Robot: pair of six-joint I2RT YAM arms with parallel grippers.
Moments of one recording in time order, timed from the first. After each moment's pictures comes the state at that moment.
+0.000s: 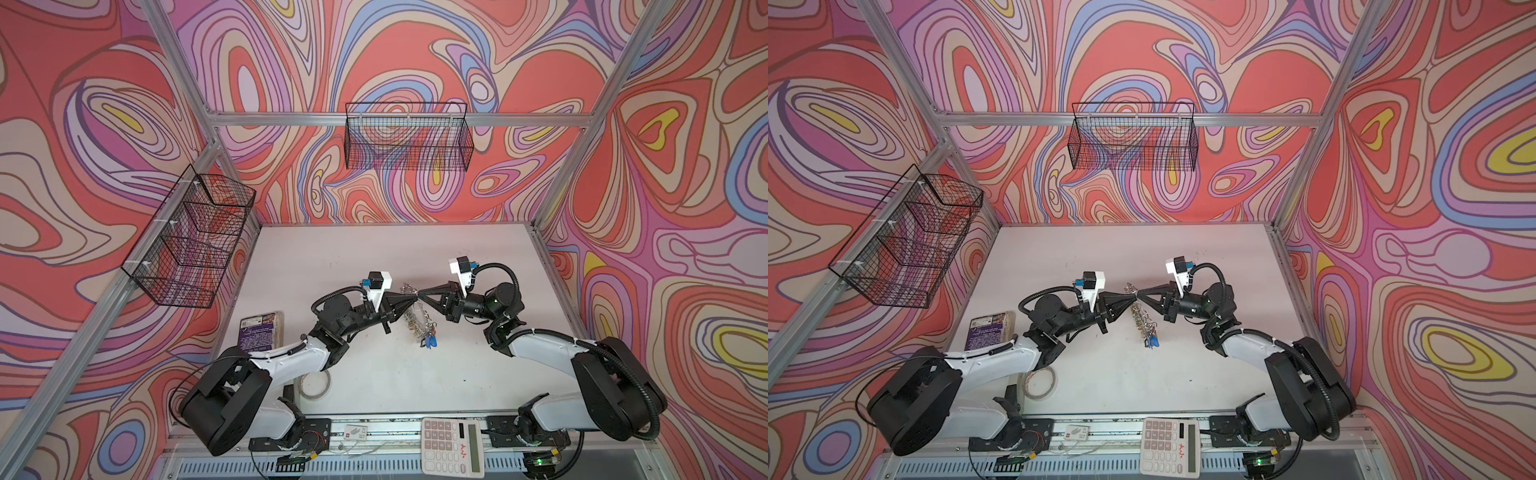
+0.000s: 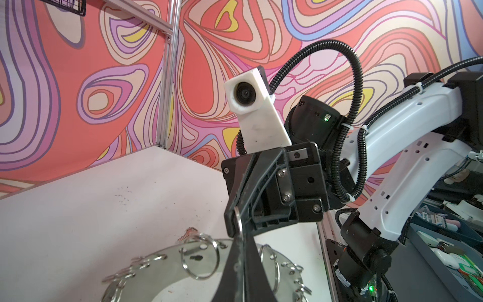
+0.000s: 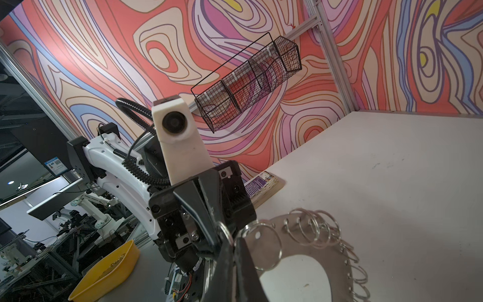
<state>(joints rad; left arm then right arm) -0.64 1.35 0.52 0.98 0.61 -0.34 0.42 1.40 0.54 1.08 -0.95 0.69</state>
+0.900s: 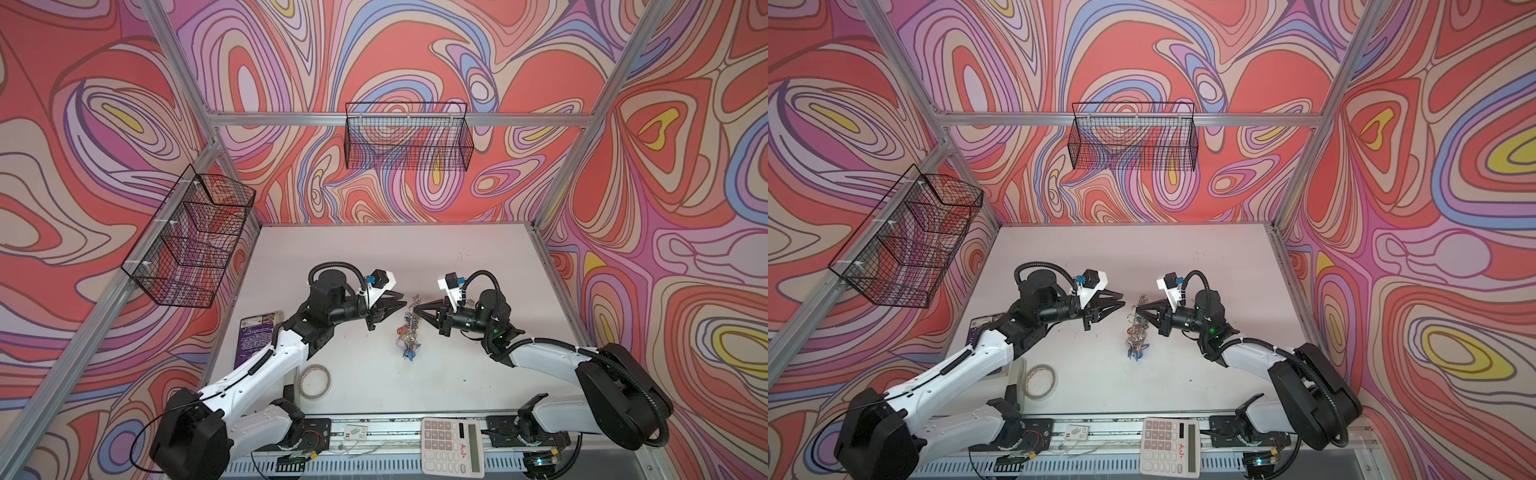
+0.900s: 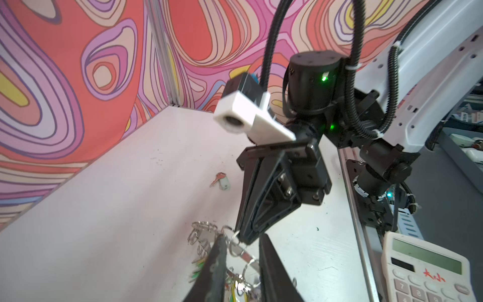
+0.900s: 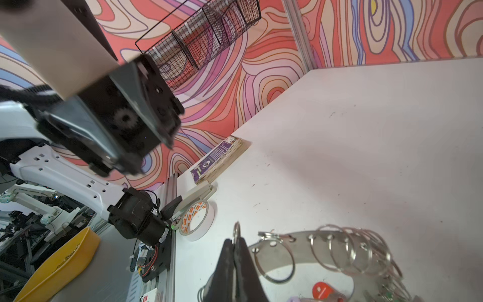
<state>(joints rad) -0.55 1.14 0.83 -0.01 0.72 0.27 0.52 1.35 0.47 0.76 -0.78 0.41</state>
